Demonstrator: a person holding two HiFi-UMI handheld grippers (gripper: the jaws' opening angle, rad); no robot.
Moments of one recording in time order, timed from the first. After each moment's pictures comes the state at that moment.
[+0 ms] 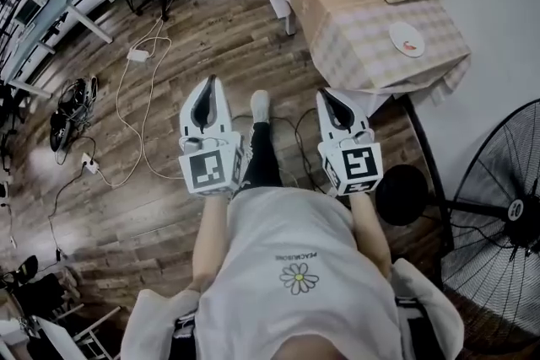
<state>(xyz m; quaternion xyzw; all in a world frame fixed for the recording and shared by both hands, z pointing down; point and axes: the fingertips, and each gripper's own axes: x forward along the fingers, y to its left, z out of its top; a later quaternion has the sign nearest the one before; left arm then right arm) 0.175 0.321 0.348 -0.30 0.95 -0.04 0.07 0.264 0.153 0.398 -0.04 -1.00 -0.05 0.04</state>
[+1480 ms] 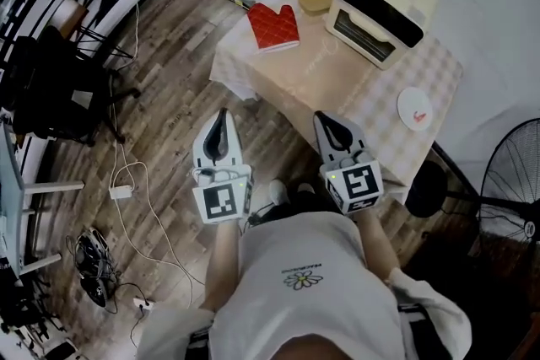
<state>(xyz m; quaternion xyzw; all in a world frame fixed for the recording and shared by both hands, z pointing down) -0.265 0.056 0.365 -0.53 0.85 -0.02 0.04 -0.127 -0.048 0.402 0.16 -0.98 -0.02 0.10</state>
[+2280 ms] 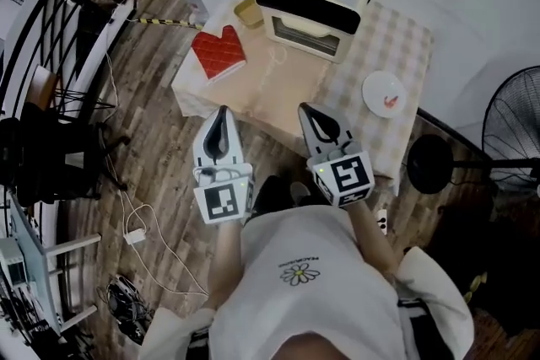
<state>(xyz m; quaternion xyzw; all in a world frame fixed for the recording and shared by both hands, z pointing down) -0.189 -0.076 0.350 -0.62 0.78 -0.01 0.08 -0.071 -0.139 0.394 0.26 -0.97 0.02 0.05</state>
